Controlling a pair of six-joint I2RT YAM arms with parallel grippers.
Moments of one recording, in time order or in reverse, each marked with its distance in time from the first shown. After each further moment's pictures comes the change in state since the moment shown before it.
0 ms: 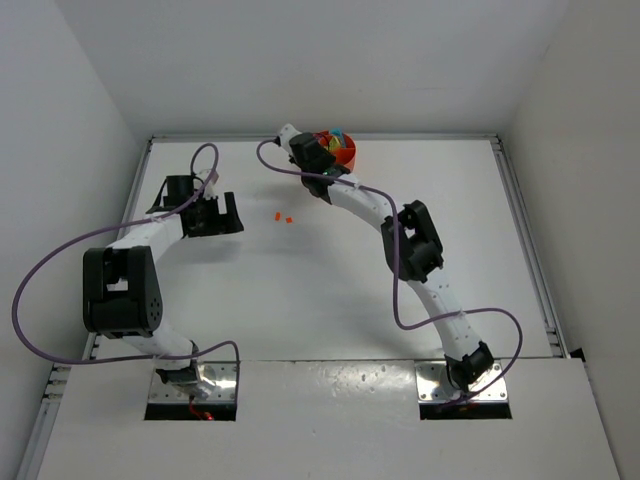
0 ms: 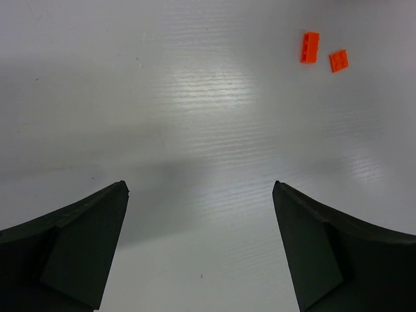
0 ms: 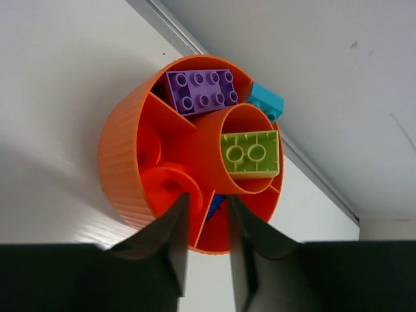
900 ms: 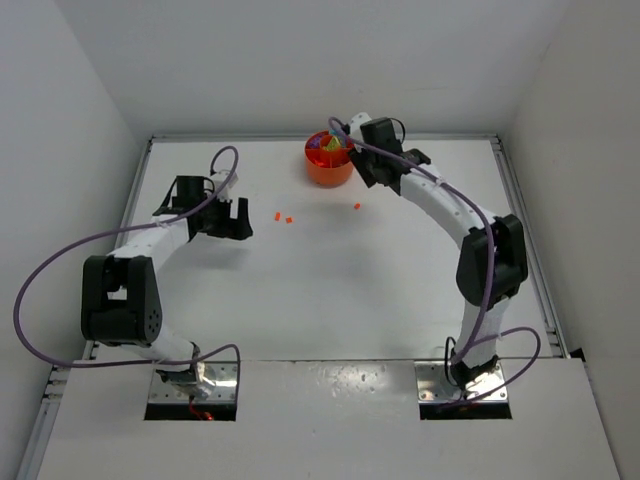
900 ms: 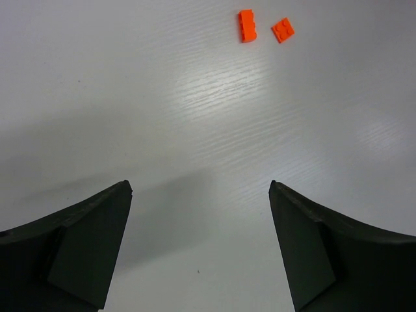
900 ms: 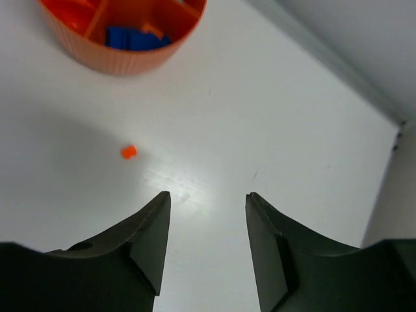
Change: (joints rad) left arm -0.071 -0.057 -0.019 -0.010 0.059 0.163; right arm -0.160 -0.608 -0.489 -0.294 -0.245 0.225
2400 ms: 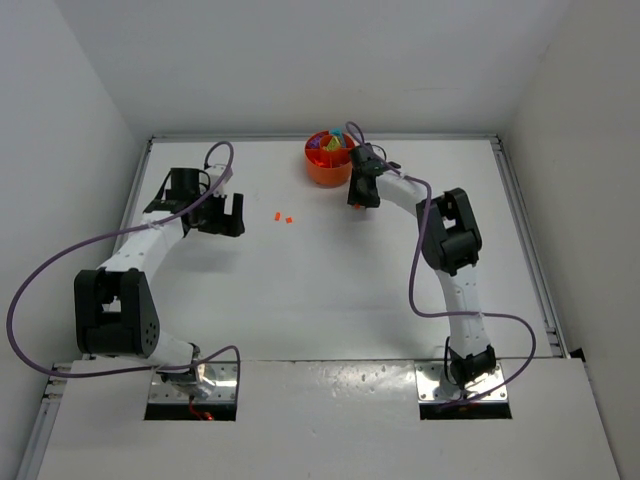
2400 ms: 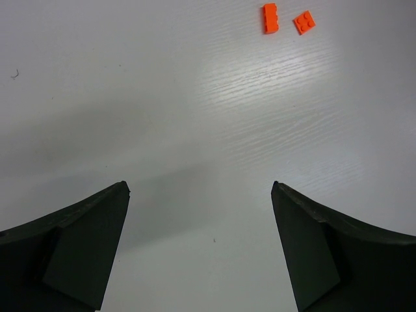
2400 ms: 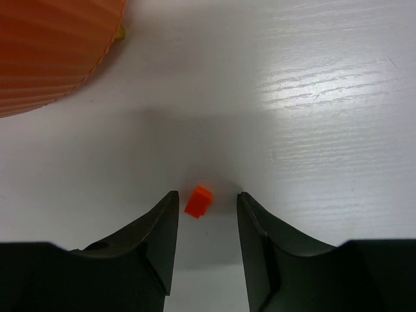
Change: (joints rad) left arm -0.006 -0.070 0.079 -0.170 -0.103 0.042; right arm -0.088 0.438 0.115 -0.035 -0.121 0.797
